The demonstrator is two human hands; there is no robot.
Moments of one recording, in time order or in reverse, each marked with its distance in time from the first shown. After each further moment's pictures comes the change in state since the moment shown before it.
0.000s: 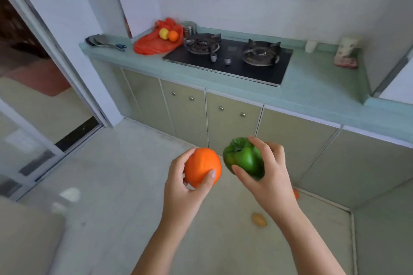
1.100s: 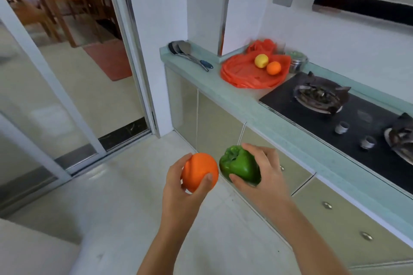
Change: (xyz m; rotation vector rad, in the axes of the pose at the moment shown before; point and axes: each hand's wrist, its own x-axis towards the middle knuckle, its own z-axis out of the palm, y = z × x) left_hand 0.418 -0.127 -0.222 0.024 0.334 -0.150; right_hand 0.380 -0.093 0.387 0.028 -0.437 -0.181
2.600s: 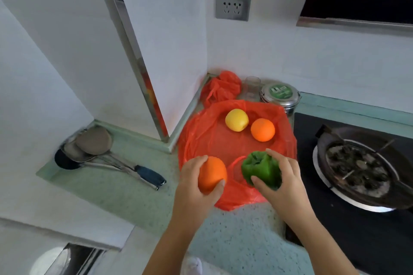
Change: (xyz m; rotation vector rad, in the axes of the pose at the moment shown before) left_hand 0.617 -0.028 0.282 0.247 -0.549 0.360; right_hand 0.532 0.220 -0.027 -0.027 0.457 0.458
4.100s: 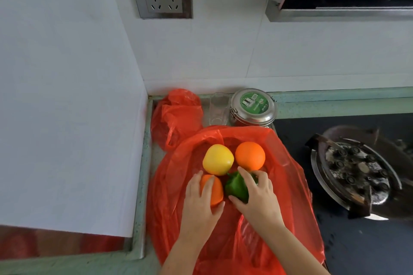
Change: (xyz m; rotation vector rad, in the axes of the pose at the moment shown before) left_hand 0.187 -0.133 0.110 0.300 -0.393 0.437; right_hand 0.152 0.058 0.106 -0.527 0.060 0.380
